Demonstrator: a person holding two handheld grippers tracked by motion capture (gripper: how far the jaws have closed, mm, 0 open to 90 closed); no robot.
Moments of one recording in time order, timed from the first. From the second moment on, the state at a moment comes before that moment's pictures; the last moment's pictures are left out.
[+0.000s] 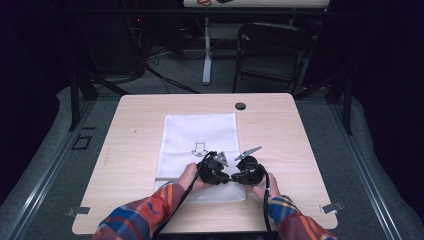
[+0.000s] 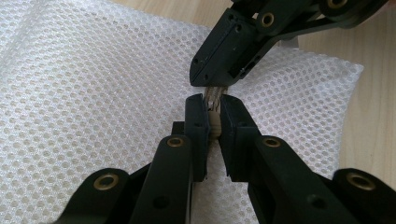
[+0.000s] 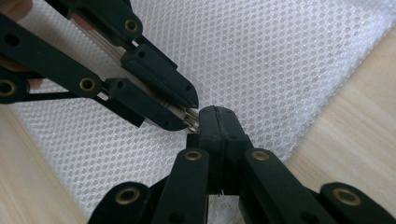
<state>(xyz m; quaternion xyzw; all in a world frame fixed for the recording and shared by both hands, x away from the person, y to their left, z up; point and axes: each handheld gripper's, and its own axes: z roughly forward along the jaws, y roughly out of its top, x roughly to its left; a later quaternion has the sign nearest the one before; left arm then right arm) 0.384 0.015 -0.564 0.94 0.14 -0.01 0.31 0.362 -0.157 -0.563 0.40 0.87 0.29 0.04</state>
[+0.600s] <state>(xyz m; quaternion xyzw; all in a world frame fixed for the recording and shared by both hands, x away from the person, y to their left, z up) 0.386 0.024 -0.560 0.94 0.14 -0.02 0.30 0.360 -0.155 -0.561 0.39 0.88 0.27 0.05</state>
